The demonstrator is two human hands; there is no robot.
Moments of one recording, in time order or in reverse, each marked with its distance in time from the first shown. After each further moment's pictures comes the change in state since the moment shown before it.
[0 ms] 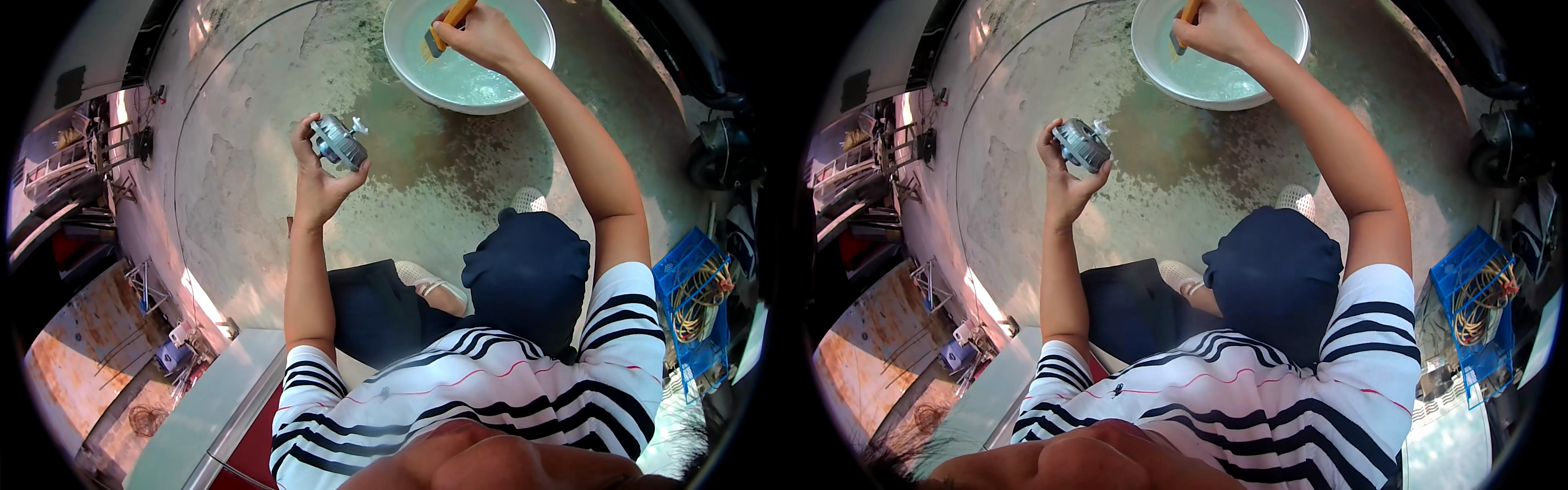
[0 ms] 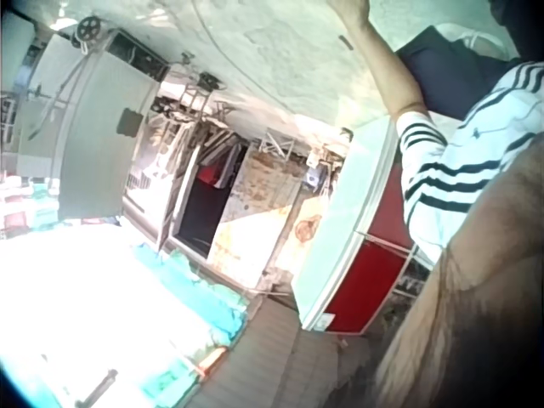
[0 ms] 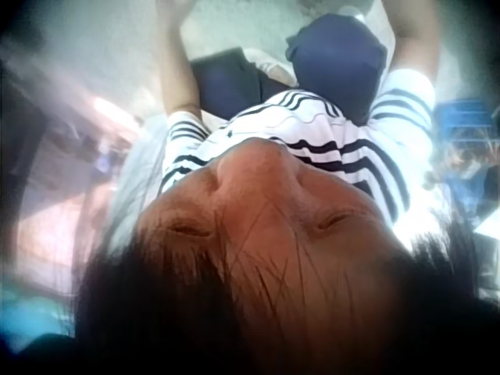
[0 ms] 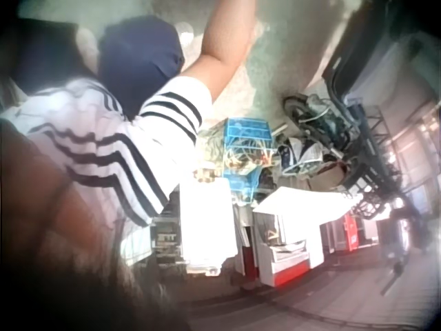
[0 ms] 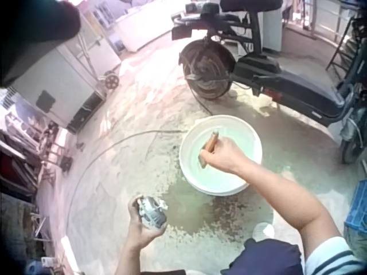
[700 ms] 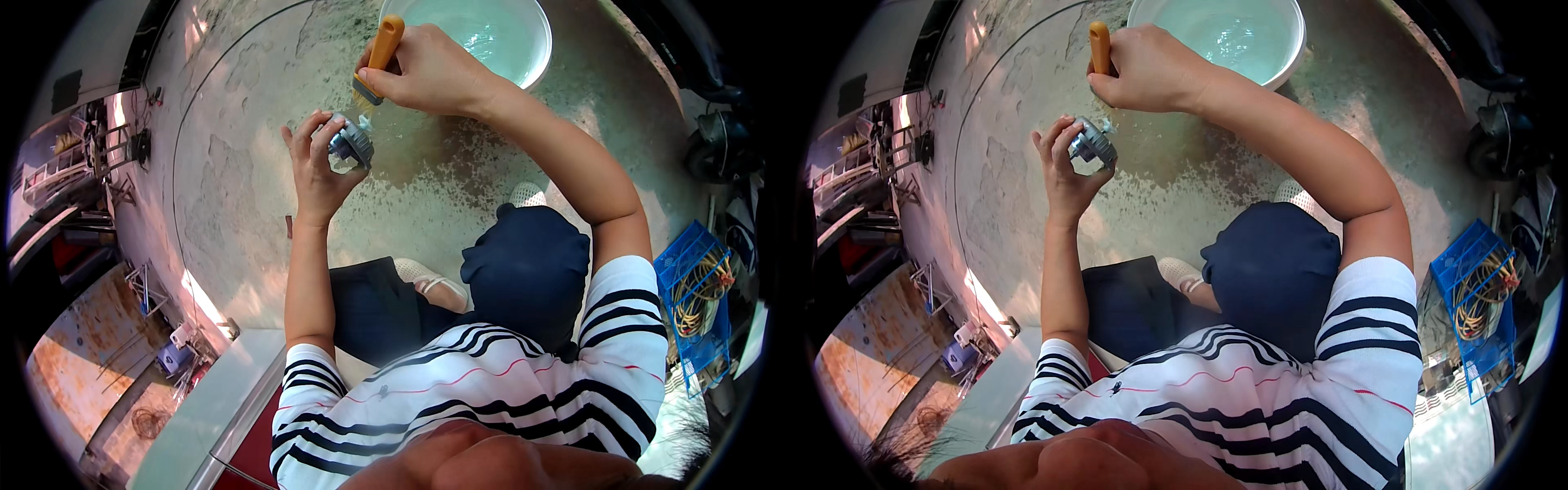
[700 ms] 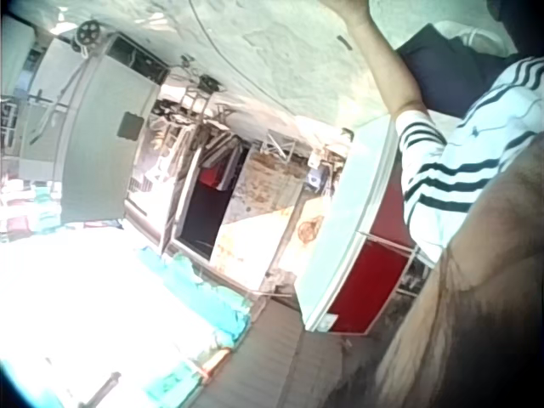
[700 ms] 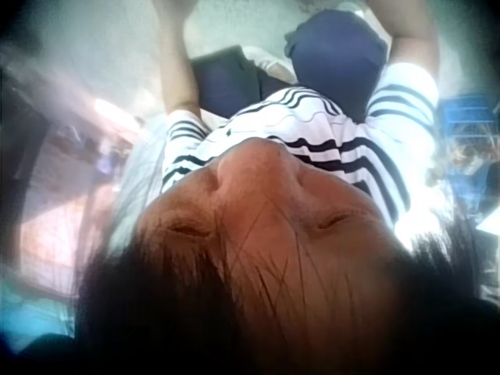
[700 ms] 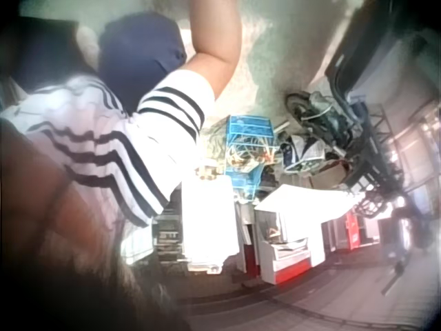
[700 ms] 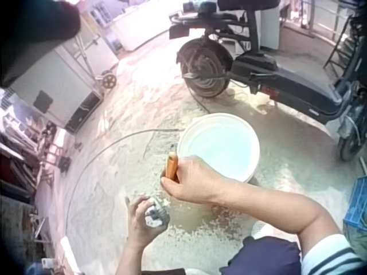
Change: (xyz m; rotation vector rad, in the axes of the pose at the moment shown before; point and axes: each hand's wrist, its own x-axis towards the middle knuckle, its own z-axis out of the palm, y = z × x) left_hand 0.003 -0.005 0.005 0.442 0.101 0.410; right_hand -0.043 -0.087 0.019 0.202 -0.122 -0.257
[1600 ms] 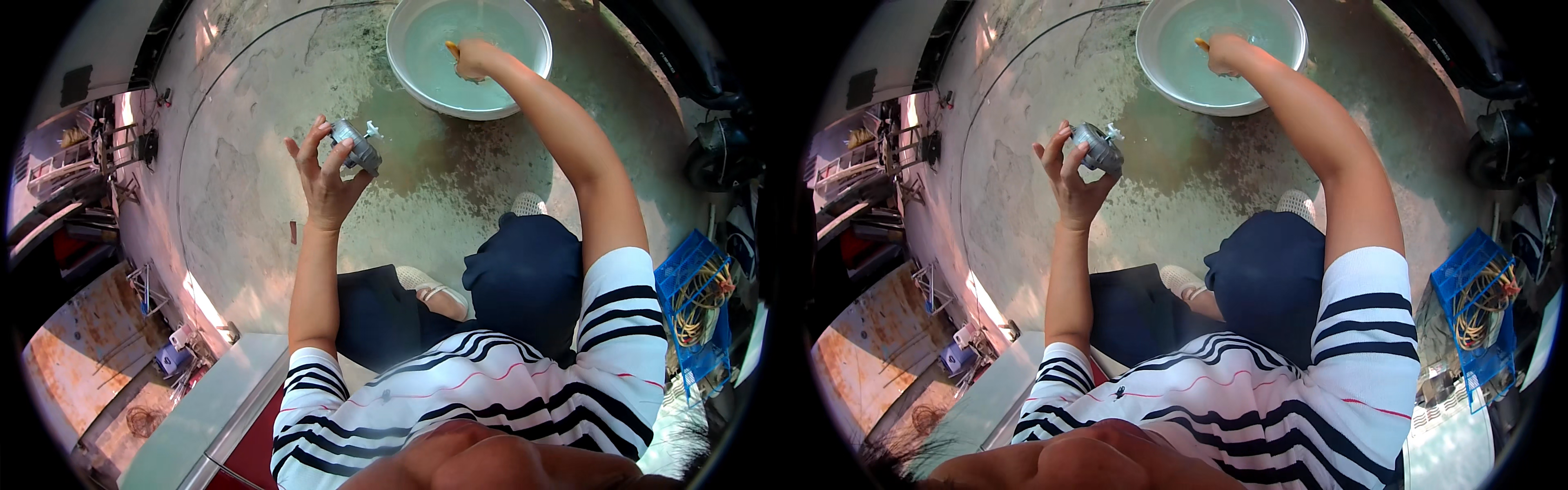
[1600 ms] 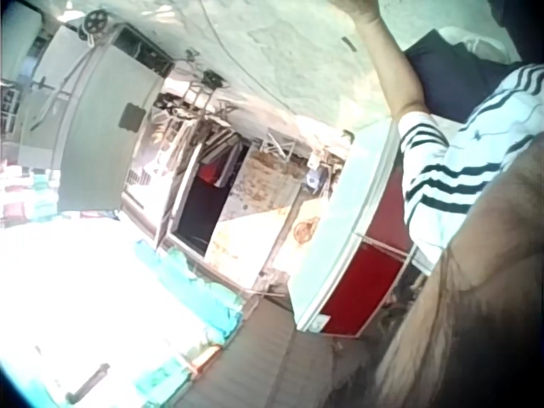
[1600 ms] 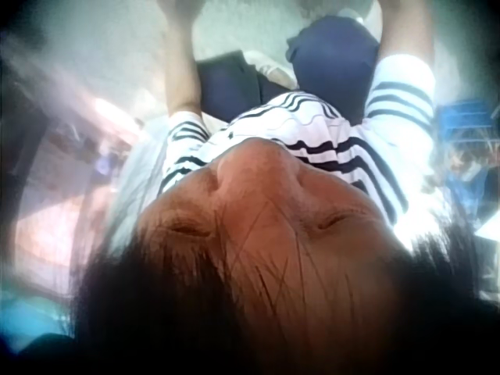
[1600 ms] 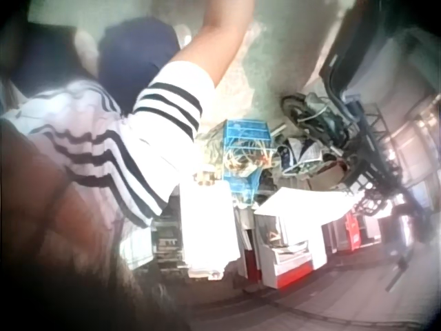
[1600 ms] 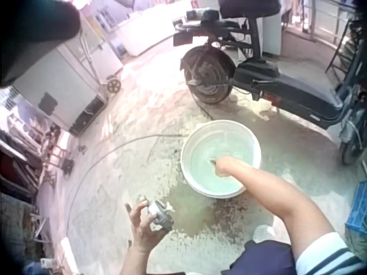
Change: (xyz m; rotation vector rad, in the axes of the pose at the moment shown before) left_hand -0.004 0.002 0.006 0.103 0.150 0.178; right_hand 0.044 0.187 -0.012 -0.561 -0.229 0.557
